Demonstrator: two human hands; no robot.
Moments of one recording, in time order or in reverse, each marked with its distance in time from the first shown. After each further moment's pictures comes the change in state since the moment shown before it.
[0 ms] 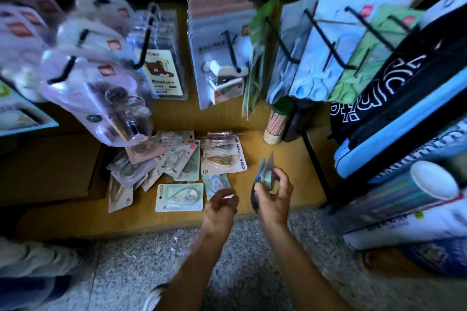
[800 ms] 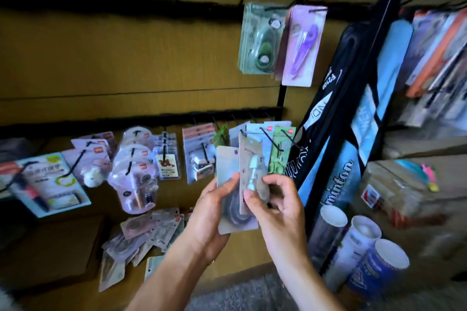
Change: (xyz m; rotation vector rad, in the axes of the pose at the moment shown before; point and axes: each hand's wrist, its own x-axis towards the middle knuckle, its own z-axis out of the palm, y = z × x) left_hand -0.201 0.200 0.000 -0.420 -0.674 0.281; right_hand -0.133 -0.254 -0.123 0.219 -0.170 -0.546
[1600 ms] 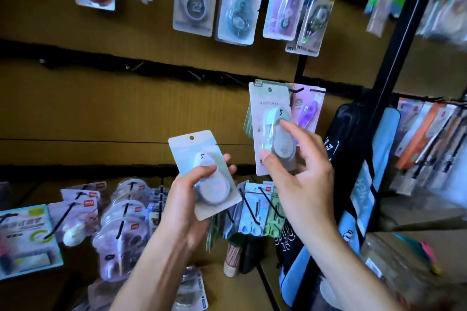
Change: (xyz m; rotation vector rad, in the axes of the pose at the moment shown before) left_hand 0.029 0.120 0.027 -0.218 0.072 0.316; right_hand 0.121 -0.130 0.025 -0.294 0.098 -0.537
